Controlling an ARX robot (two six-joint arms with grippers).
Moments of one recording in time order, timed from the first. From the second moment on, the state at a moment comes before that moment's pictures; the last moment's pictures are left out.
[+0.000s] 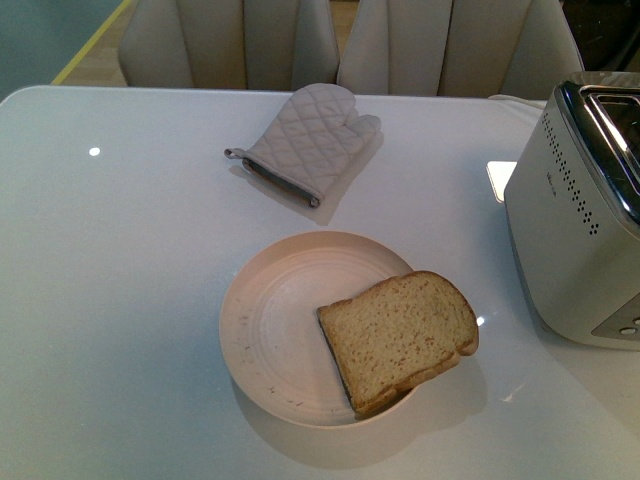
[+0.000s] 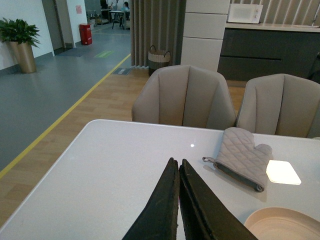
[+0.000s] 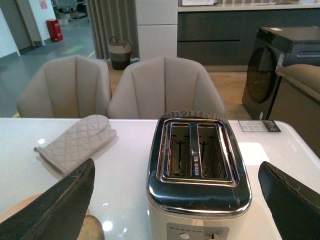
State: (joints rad) left arm 0.00 0.01 0.01 0.00 0.00 -0.01; right arm 0.00 0.01 0.02 0.00 0.00 0.00
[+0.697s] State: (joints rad) left arm 0.00 0.01 0.01 0.00 0.00 -0.01; right arm 0.29 0.97 0.44 -0.10 0.02 0.61
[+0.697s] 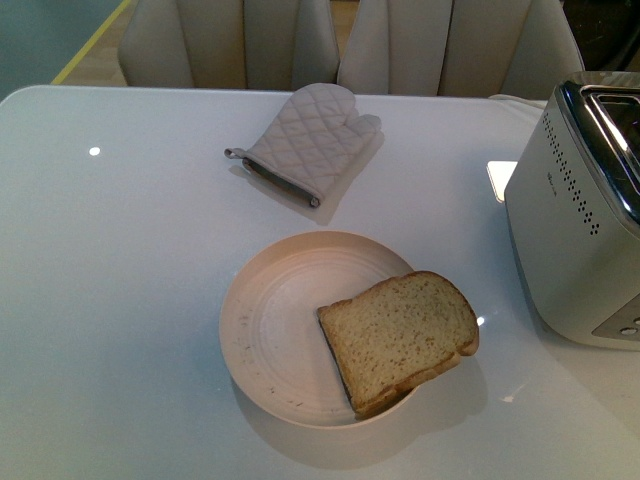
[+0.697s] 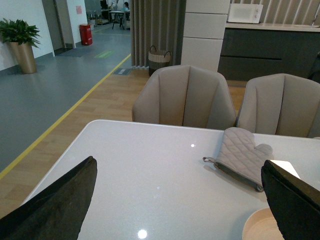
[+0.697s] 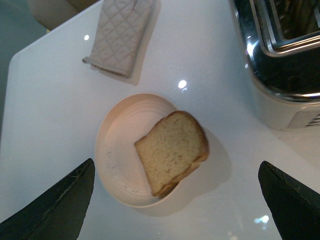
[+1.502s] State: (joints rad) left arm 0.00 0.01 0.01 0.00 0.00 -0.01; right arm 0.35 1.86 0.54 0.32 -0.07 0.95
